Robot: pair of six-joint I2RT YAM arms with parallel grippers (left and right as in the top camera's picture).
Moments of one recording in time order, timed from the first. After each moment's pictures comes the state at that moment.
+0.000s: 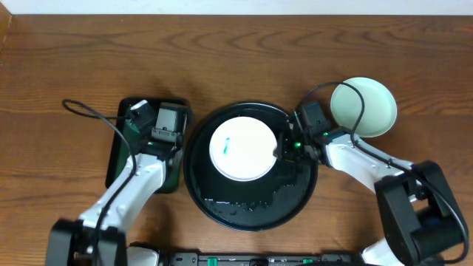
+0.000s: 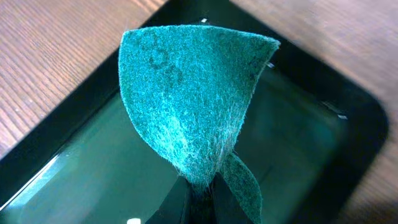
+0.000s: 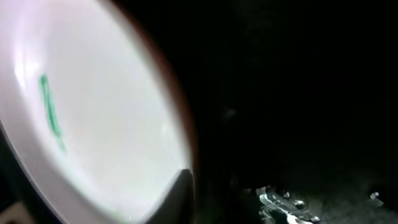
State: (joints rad) left arm -0.21 1.45 0.73 -0.35 -0.54 -0.74; right arm 0.42 1.73 0.86 -0.34 -0.38 0.60
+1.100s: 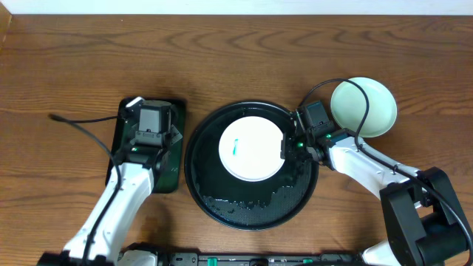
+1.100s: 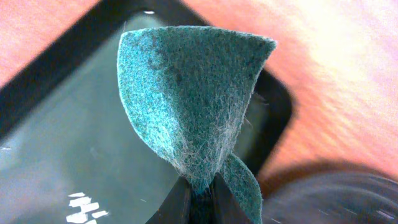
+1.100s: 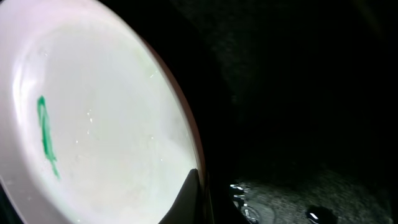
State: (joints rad) left arm -0.15 1.28 0.73 -0.37 -0.24 -0.72; right arm 0.42 1.70 0.84 -0.30 -0.28 0.51
